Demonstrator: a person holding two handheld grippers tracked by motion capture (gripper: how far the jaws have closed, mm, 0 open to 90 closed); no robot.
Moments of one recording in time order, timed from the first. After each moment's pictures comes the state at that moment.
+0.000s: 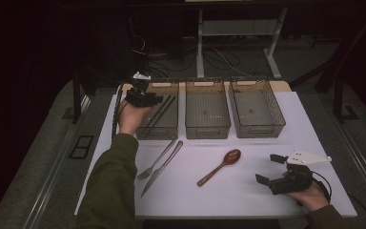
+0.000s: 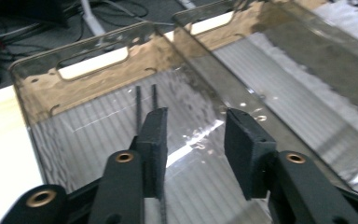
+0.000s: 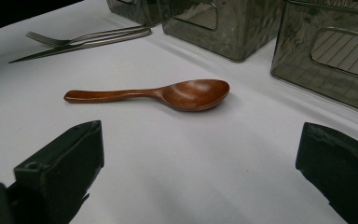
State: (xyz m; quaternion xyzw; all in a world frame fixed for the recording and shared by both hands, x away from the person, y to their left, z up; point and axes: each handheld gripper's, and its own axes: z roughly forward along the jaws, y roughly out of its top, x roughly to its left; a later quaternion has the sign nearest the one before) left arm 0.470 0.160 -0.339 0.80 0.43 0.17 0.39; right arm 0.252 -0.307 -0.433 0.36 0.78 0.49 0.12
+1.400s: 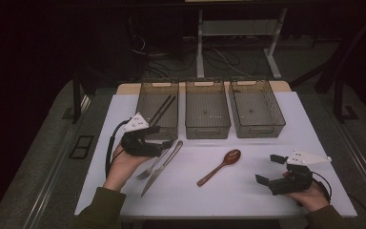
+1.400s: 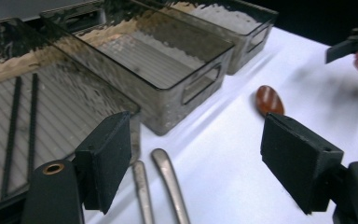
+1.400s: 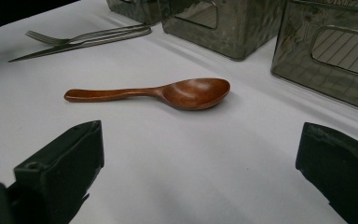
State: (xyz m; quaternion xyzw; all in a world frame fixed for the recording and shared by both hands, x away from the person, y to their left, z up) left arm 0.323 0.157 -0.365 0.80 0.30 0.13 0.50; right arm 0.251 -0.307 -0.433 0.37 0.78 0.49 0.12
